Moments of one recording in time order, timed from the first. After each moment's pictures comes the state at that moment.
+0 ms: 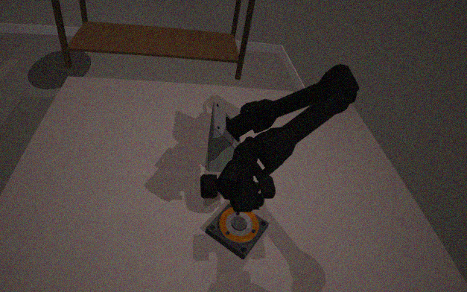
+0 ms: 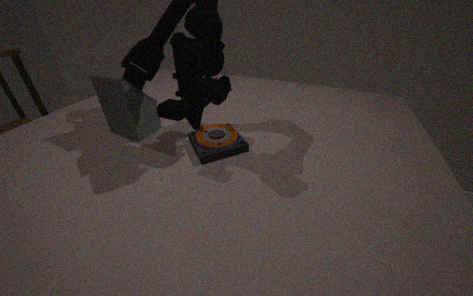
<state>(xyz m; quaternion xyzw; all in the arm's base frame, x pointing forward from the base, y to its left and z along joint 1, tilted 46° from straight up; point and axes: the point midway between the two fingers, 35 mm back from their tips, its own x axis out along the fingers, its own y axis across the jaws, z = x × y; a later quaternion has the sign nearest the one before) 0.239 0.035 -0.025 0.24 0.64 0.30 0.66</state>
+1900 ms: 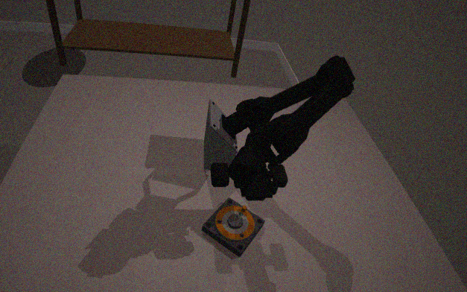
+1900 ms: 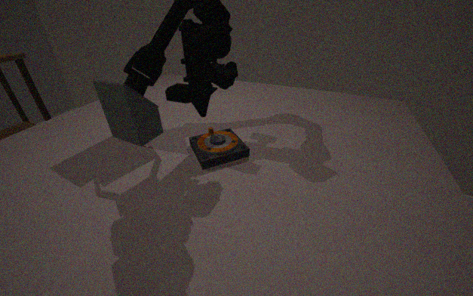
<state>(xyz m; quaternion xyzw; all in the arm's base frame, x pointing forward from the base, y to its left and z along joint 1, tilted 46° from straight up) 0.239 0.029 0.025 0.25 0.64 0.30 0.66</state>
